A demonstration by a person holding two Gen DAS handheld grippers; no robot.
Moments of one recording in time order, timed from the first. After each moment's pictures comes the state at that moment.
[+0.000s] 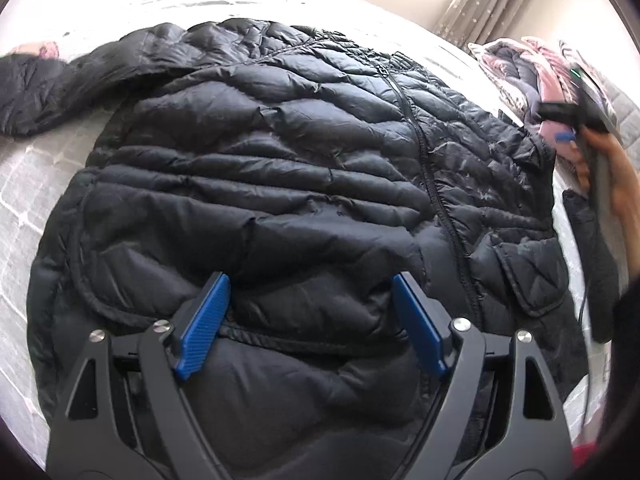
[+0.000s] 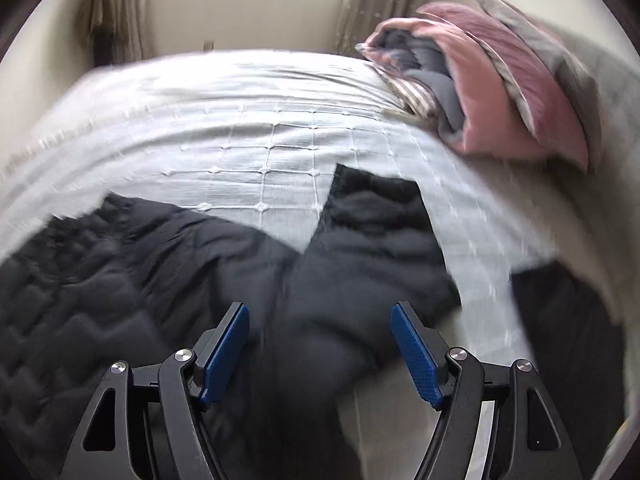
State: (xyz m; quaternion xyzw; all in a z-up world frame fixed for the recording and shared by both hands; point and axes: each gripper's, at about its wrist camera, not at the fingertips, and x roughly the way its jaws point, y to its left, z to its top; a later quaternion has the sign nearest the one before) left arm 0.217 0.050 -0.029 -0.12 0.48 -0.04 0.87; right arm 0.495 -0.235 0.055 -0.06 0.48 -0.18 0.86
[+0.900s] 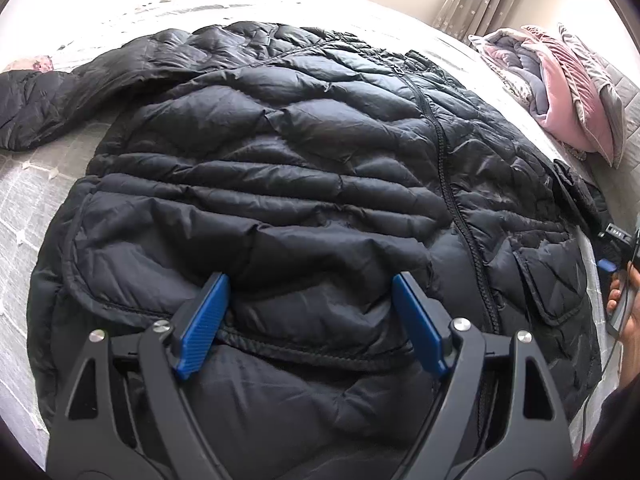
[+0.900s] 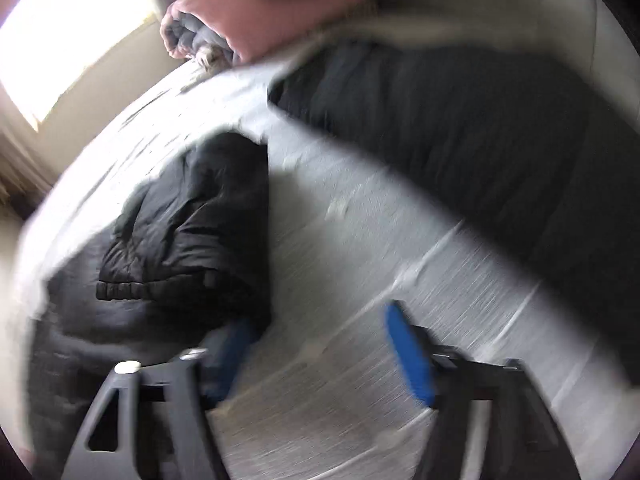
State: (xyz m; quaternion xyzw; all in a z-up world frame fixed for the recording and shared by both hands) left arm 0.231 0.054 -0.035 -0.09 0.48 -0.04 0.87; right arm 0.247 -0.453 0.005 0.21 0.42 -0.30 0.83
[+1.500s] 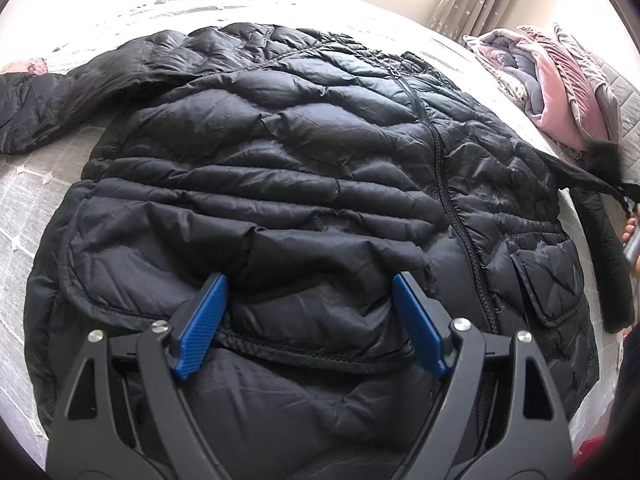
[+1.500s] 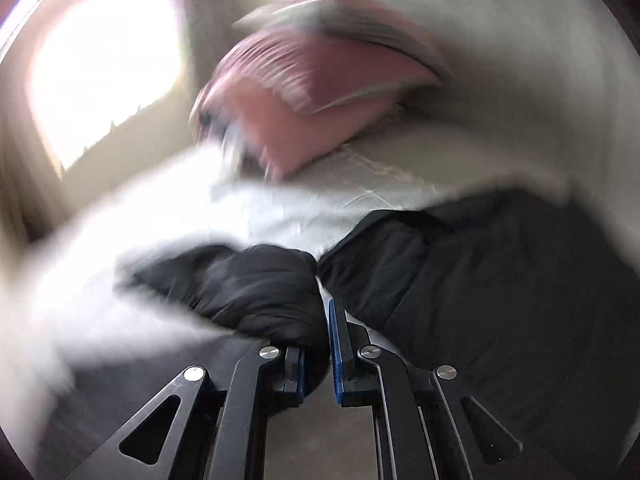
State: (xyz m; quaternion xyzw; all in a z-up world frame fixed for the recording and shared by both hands) left arm 0.234 0.051 -0.035 -0.10 0.48 -0.05 0.87; right arm 0.277 -0.526 0.080 0.28 0.26 -0.30 0.88
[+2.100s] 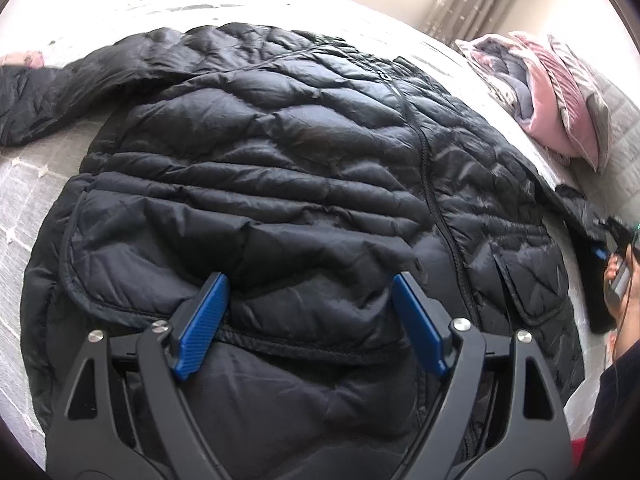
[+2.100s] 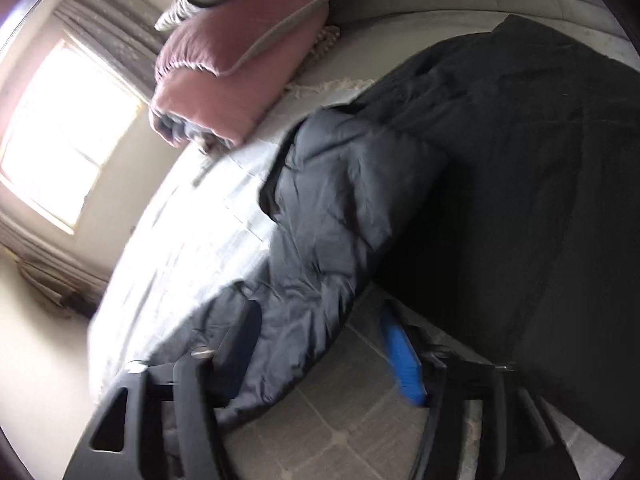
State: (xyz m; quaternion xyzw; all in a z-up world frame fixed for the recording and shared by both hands) left arm 0.226 0.052 -0.028 -0.11 0.48 -0.07 0.87; right arm 0.227 -0.553 0.022 0.40 0.31 -0.27 0.82
